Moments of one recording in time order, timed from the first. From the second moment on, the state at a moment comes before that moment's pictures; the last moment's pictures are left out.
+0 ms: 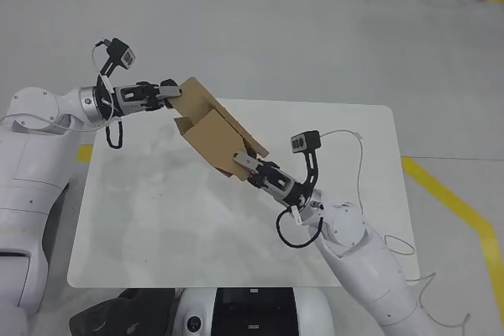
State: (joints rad) left arm 0.69 -0.84 -1.19 -1.15 -0.57 -0.33 -1.25; right arm -1.24 -1.34 0.98 -1.68 0.34 -0.38 0.52
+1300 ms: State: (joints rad) left arm 0.90 -0.74 -1.28 -1.54 -0.58 -0.28 -1.54; right arm -1.25 -1.26 1.18 -1.73 0.38 -0.10 1.01
